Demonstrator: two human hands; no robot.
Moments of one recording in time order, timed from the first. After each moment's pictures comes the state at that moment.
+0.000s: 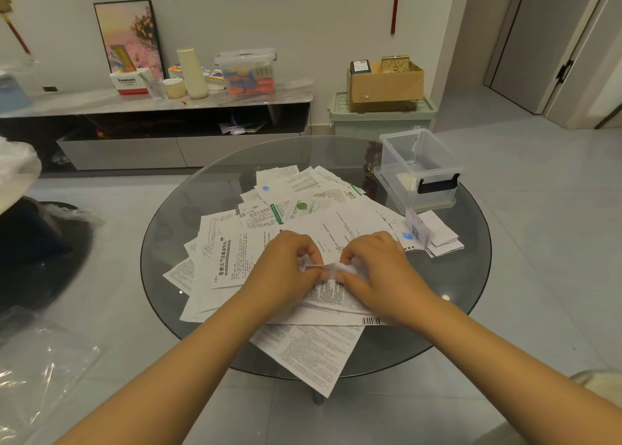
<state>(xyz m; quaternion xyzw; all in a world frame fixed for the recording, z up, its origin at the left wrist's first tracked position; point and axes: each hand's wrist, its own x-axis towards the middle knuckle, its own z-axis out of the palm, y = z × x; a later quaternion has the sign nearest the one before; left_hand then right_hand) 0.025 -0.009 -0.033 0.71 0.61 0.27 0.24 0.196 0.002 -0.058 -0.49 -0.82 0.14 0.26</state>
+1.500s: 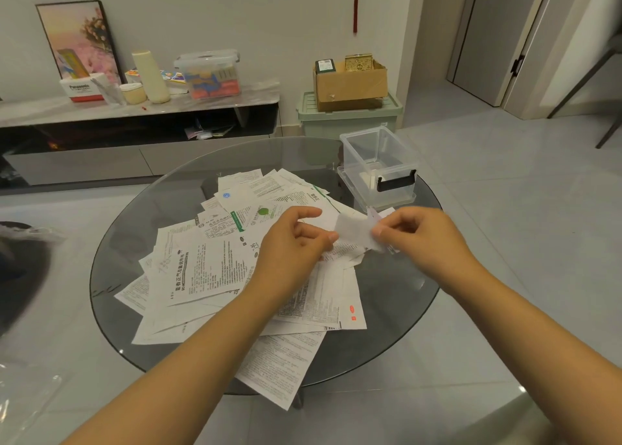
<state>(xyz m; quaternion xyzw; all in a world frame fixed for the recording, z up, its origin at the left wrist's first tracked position) 0.086 0.009 -0.026 0.60 0.56 0.43 0.38 0.270 0.007 -0.017 -0.62 -0.59 0.32 0.41</state>
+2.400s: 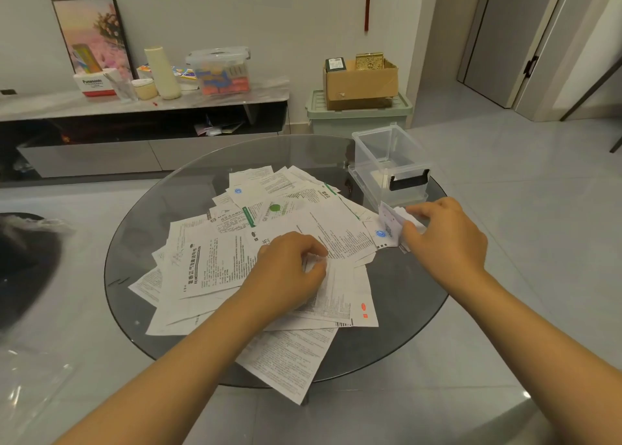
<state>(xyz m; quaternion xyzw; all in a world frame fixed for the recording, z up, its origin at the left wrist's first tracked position) 0.057 -0.003 -0.034 0.75 0.59 0.23 0.21 0.275 0.022 -0.038 -0.74 -0.60 0.05 0.30</state>
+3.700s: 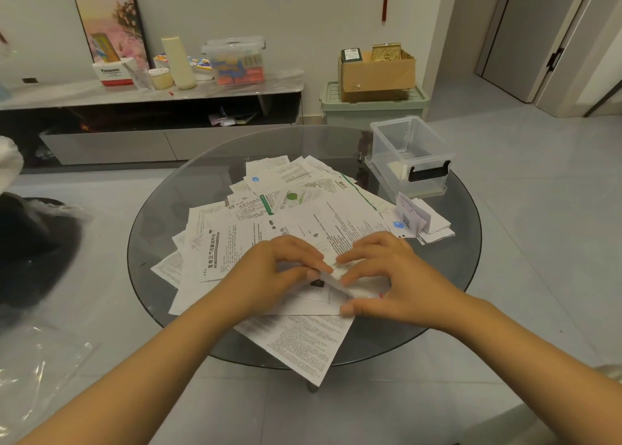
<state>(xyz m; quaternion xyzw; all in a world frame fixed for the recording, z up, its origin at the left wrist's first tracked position) 0.011 -0.025 -0.031 0.73 0.51 0.28 0.34 0.226 -0.017 -0.047 -0.43 -0.86 0.20 0.18</state>
